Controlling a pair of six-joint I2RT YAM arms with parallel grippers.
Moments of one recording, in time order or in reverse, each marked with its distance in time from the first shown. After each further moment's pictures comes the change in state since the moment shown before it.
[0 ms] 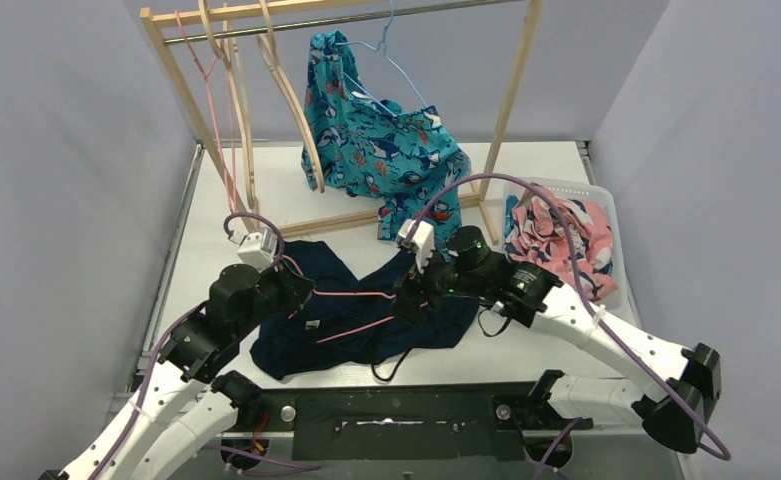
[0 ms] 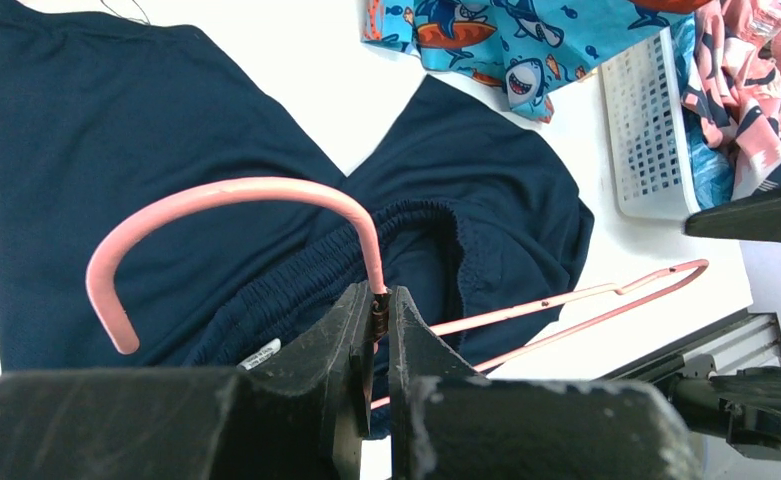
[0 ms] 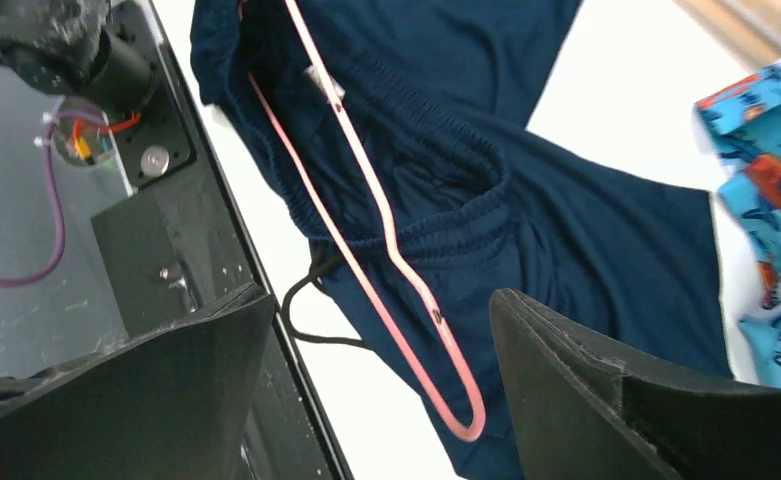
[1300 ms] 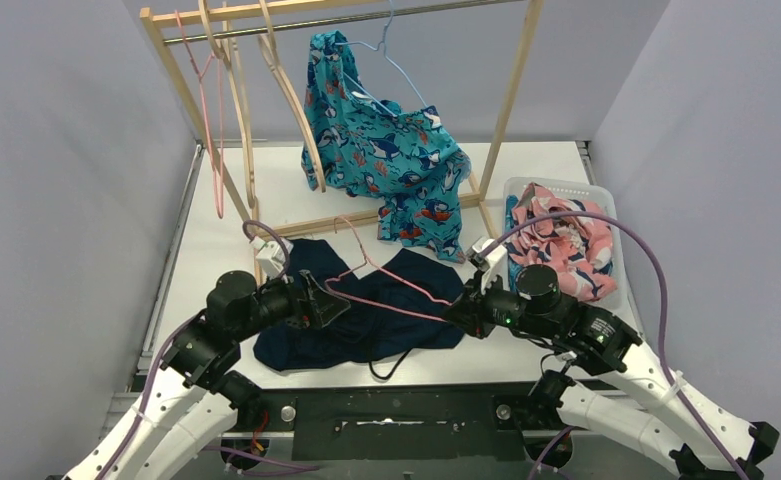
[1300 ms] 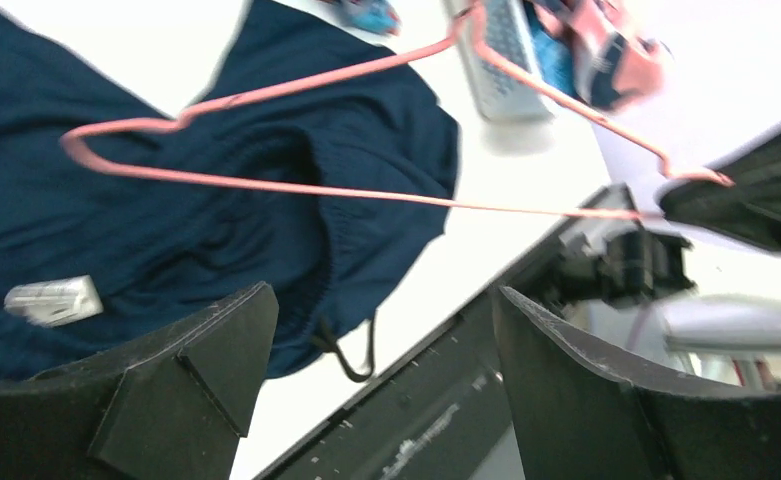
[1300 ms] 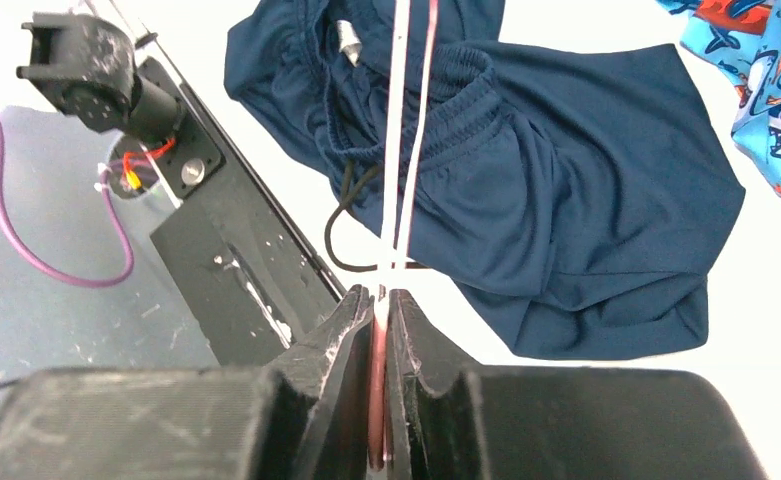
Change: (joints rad) left arm 0.004 -0.074 -0.085 0.087 0.311 -0.038; right arm -0.007 -0.402 -0.139 -0.214 0.111 0.245
